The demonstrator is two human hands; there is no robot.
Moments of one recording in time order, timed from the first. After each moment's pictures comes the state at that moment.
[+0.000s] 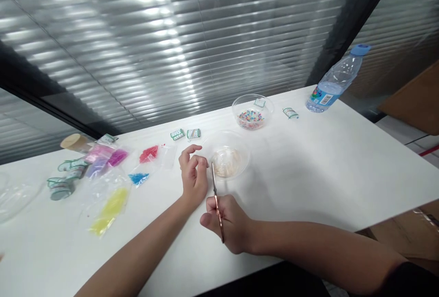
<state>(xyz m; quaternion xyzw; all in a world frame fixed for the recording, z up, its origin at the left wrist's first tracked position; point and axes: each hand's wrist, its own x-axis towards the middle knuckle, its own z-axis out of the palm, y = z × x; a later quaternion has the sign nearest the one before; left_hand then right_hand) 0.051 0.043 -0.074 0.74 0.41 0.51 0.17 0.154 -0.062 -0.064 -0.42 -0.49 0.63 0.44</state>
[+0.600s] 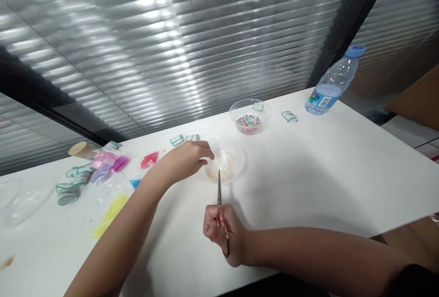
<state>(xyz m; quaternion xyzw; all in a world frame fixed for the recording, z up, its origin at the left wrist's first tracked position) 0.052 0.098 0.034 0.96 0.27 -0.04 0.09 0.154 -0.067 -0.078 -0.33 -0.49 0.63 0.50</state>
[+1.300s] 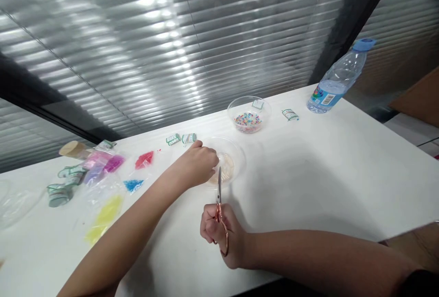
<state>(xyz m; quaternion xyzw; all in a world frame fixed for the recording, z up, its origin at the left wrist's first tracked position) 0.088 0.084 0.019 0.95 0.27 -0.13 0.02 0.154 -0.063 -0.075 -0.32 -0.45 0.64 0.53</state>
